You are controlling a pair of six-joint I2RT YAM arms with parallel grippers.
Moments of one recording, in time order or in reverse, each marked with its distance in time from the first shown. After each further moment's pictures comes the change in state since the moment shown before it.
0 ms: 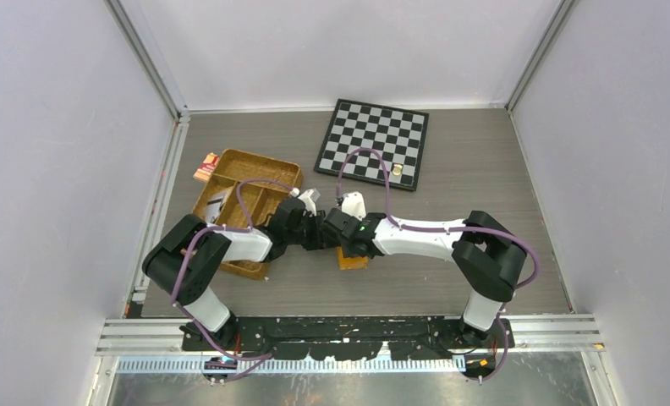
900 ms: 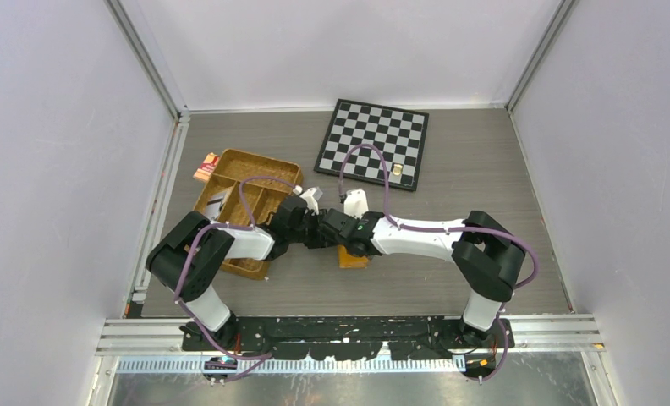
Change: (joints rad) left arm 0.000 0.032 0.021 0.022 0.002 0.033; right arm 0.006 0.016 0.032 -0.057 0.101 0.045
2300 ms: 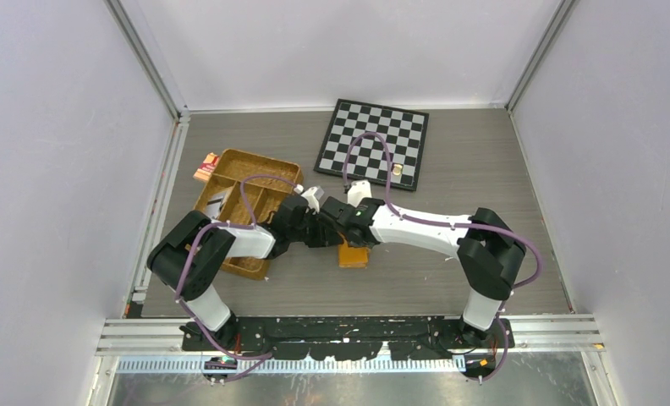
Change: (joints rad) left arm -0.002 0.007 0.015 -0.013 0.000 0.016; right arm -0.024 -0.003 0.136 -0.239 0.004 0.079
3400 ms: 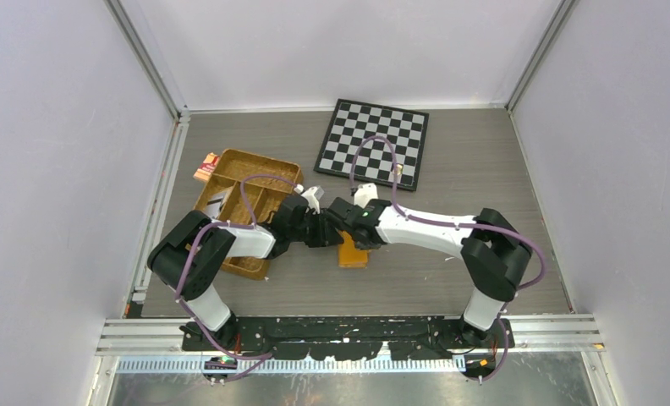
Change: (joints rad) left arm 0.000 0.004 0.003 0.002 0.001 0.000; right arm -0.027 0.007 -0.040 0.008 -0.029 -0.016
